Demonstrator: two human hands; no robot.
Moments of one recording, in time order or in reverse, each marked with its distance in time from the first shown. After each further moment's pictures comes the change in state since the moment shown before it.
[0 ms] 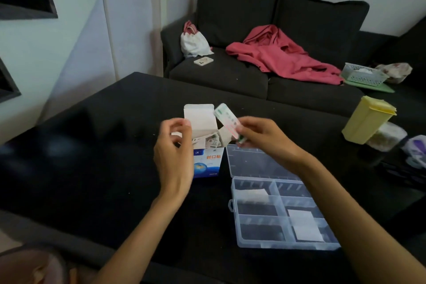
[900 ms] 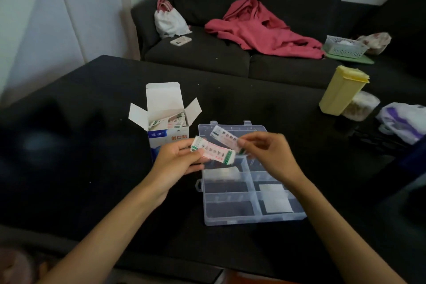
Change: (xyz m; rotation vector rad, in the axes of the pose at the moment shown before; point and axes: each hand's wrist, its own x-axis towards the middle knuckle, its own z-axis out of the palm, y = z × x) left_hand -0.039 -0.007 0.029 -0.122 -0.711 -0.519; right_hand -0.065 0.082 -0.022 -0.094 0.329 0.083
